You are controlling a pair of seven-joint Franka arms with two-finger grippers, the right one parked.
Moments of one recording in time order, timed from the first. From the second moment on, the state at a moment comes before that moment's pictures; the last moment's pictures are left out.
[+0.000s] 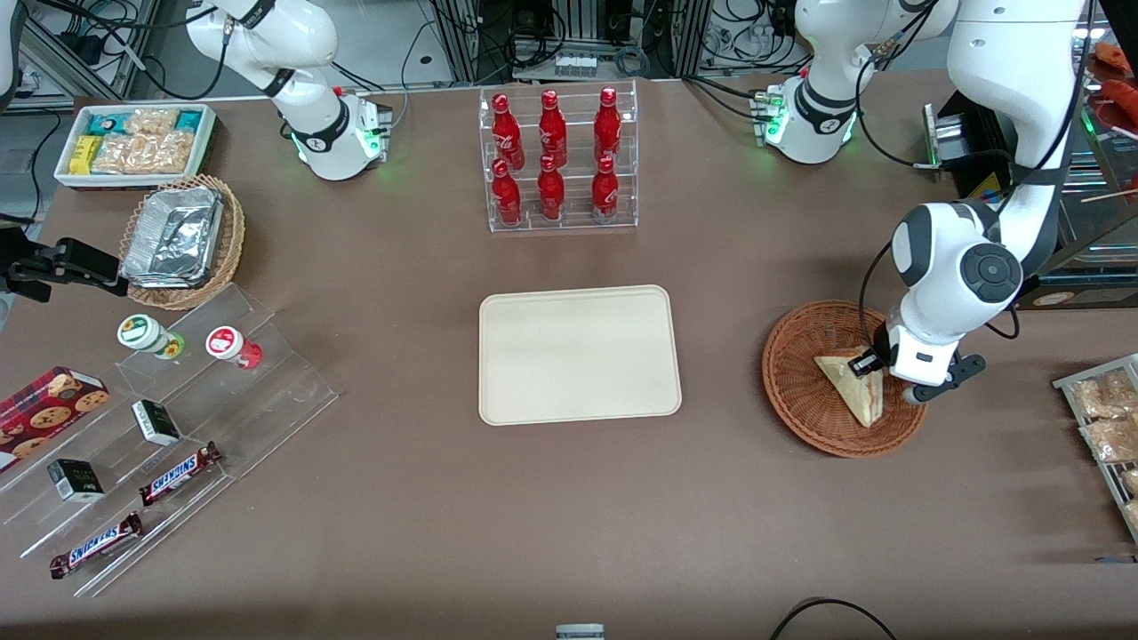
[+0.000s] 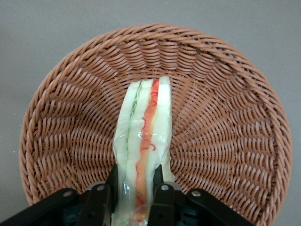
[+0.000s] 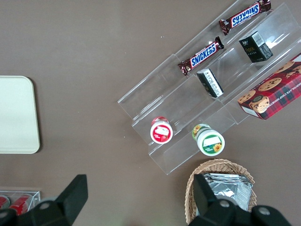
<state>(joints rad) -0.06 0.27 0.01 -2.19 0.02 2.50 -0.52</state>
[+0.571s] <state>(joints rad) -0.14 0.20 -0.01 -1.90 0.02 2.05 -0.52</state>
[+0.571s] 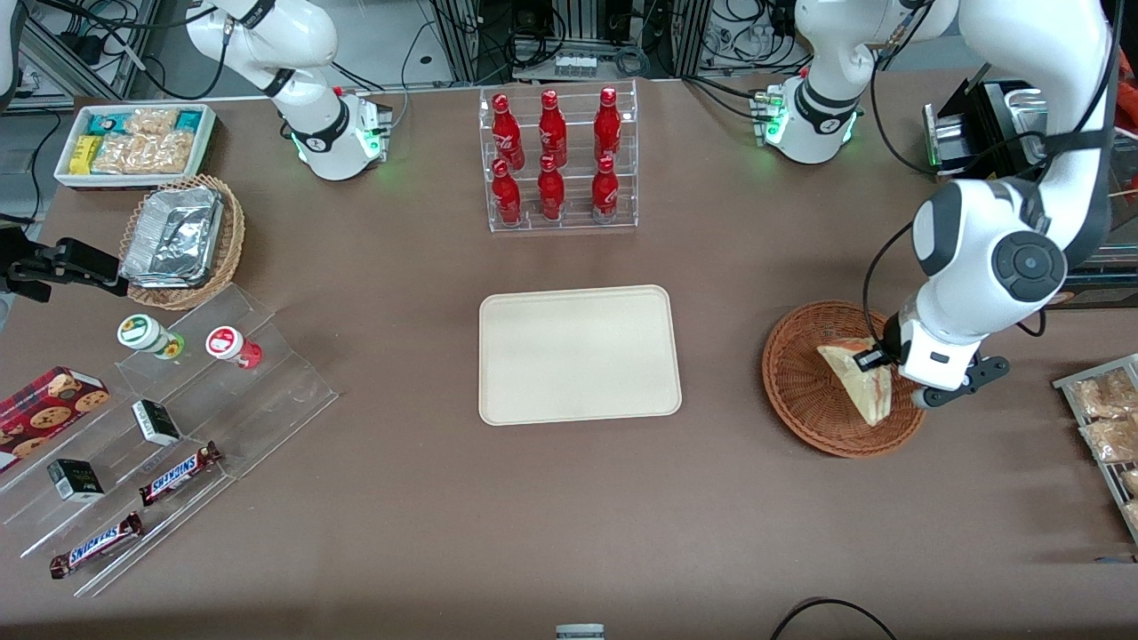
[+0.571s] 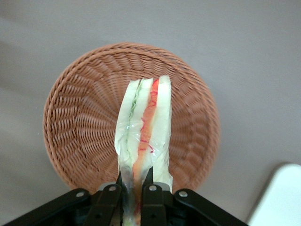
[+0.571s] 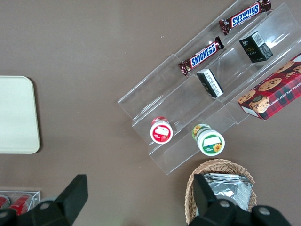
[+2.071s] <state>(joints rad) -0.74 0.72 -0.03 -1.36 0.02 1.93 -0.83</state>
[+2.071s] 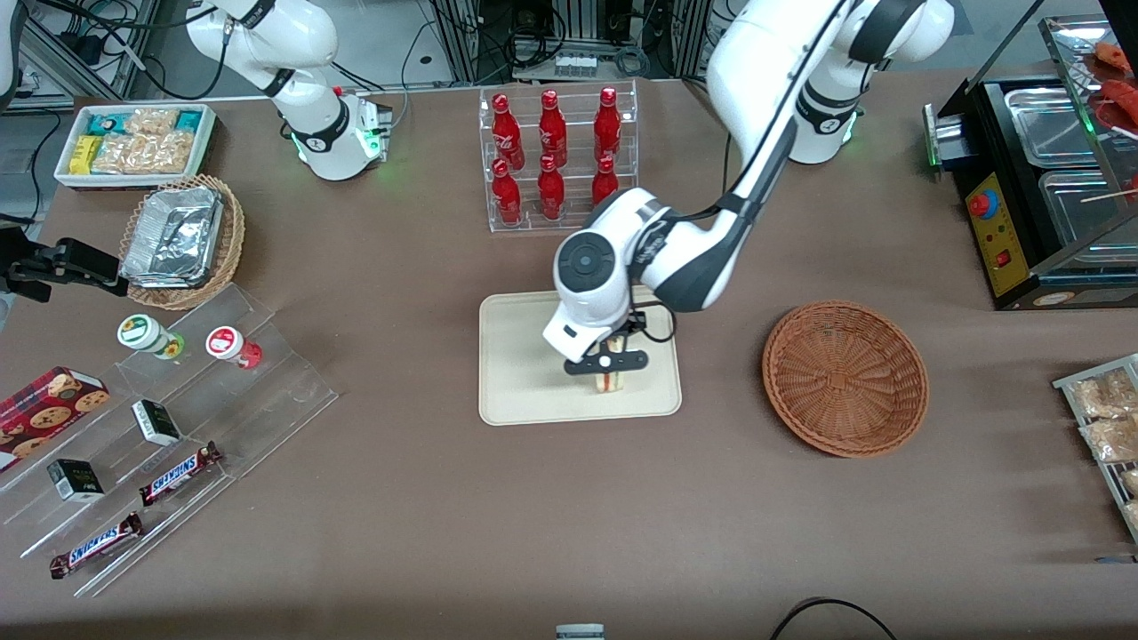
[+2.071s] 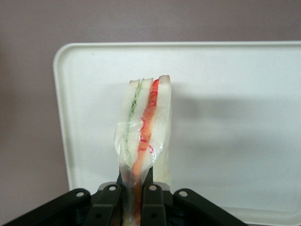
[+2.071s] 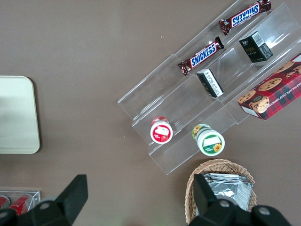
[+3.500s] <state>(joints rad) -0.77 0.61 0.03 -1.26 0.03 1.81 -0.92</state>
